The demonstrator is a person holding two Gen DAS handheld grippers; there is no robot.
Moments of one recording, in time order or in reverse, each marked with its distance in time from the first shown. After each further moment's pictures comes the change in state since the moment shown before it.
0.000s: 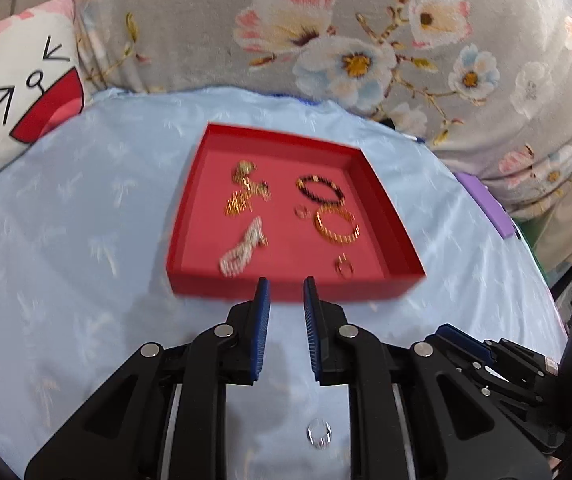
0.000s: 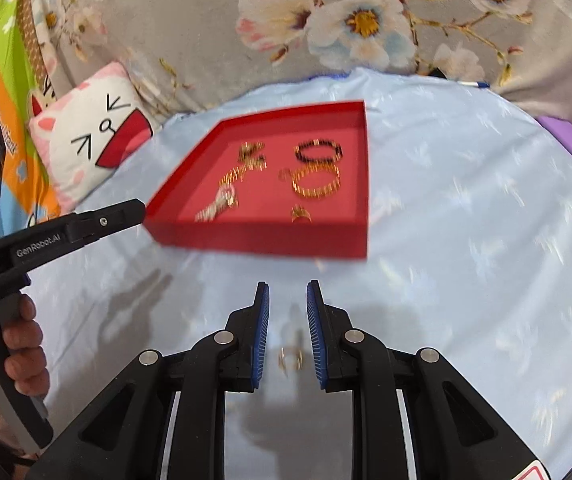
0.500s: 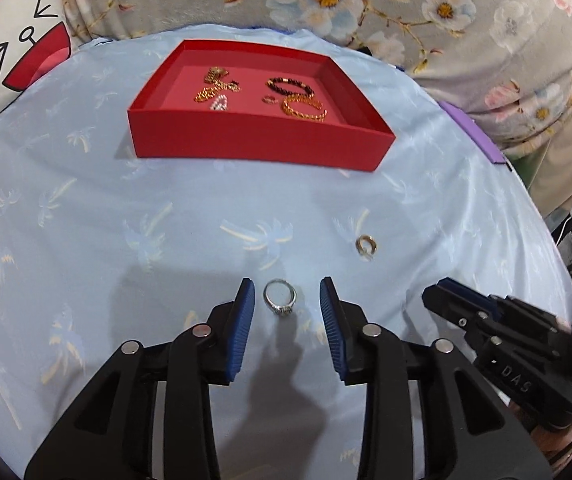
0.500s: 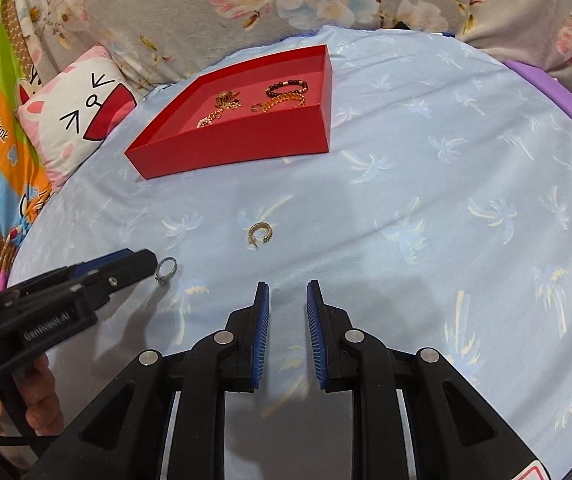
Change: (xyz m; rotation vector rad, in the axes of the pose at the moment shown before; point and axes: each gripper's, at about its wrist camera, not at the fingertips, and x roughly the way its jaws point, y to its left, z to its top) left arm 0.005 -0.029 -0.093 0.056 0.139 -0.002; right arm -0.017 -0.017 -0.068 0.071 0.072 -0.032
